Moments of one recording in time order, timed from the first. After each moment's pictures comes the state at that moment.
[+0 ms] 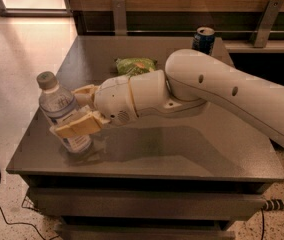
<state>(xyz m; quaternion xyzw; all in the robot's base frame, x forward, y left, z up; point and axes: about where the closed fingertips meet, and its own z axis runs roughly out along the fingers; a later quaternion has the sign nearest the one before) 0.448 0.151 0.905 -0.59 0.51 0.43 0.44</state>
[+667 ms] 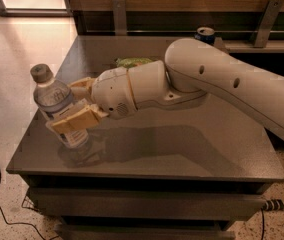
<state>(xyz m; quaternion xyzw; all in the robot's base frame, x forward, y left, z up) 0.447 0.153 0.923 -0.60 0.50 0.43 0.45</state>
